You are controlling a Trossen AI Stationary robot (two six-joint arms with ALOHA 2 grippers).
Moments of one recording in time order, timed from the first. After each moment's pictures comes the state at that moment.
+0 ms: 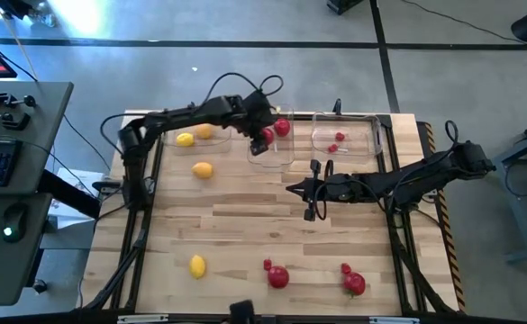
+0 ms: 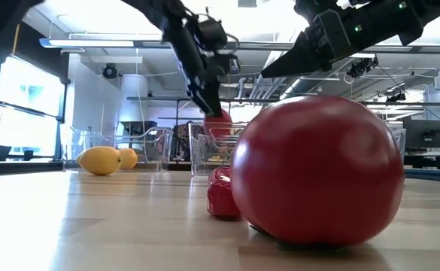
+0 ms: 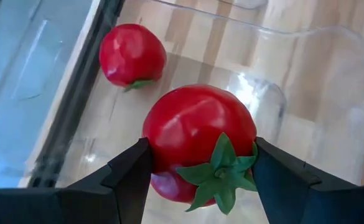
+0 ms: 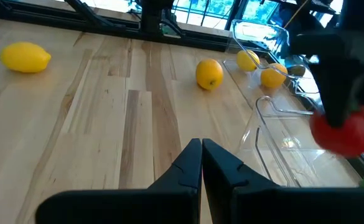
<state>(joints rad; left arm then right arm) 0.47 1.94 1.65 -0.76 0.00 0.19 0.15 1.32 0.62 0.32 0.32 -0.10</state>
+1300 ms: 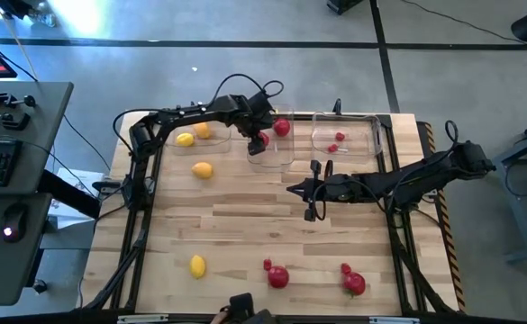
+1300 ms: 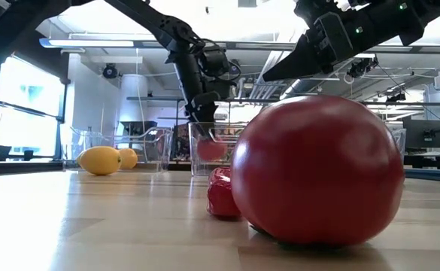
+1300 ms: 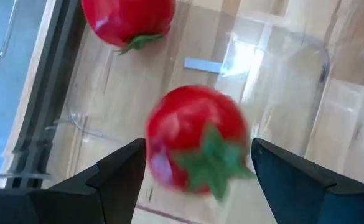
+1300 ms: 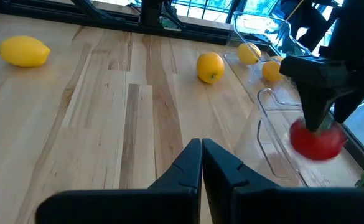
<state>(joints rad) 0.51 2.05 1.68 -0.82 0.02 0.26 0.15 1.32 0.62 0.30 0.32 -0.09</state>
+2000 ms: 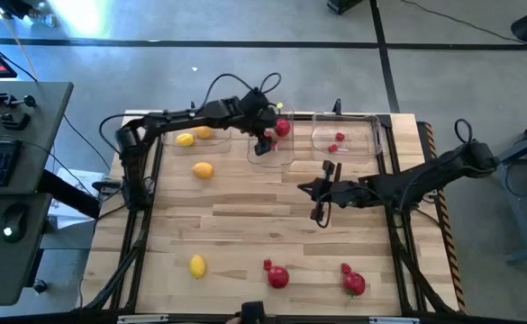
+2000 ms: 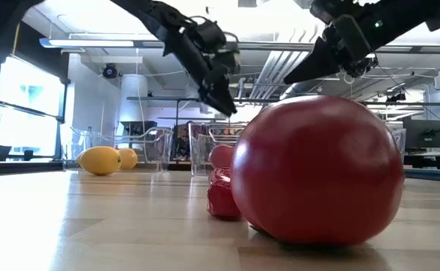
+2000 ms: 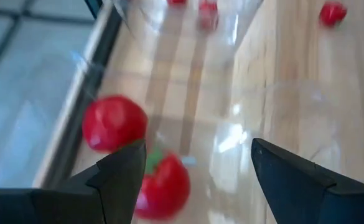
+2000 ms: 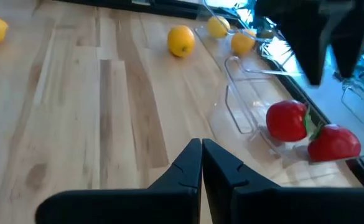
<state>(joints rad) 0.48 1.90 1.53 -0.47 0.13 0.28 0.23 1.22 0.62 0.07 0.52 0.02</state>
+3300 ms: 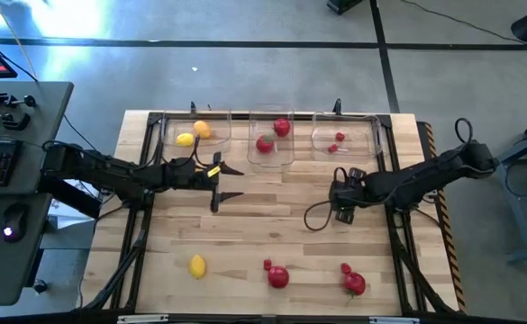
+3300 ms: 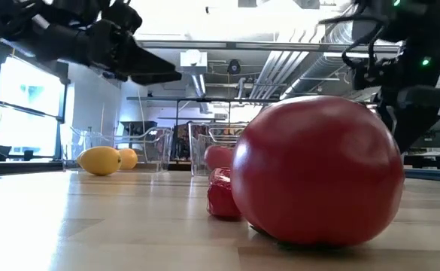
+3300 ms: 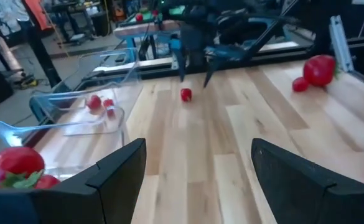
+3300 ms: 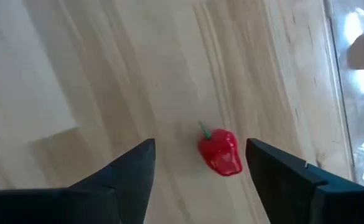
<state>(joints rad) 0.05 1.20 0.36 0.64 0.01 0.15 0.19 1.24 0.67 -0.85 0.31 0.47</state>
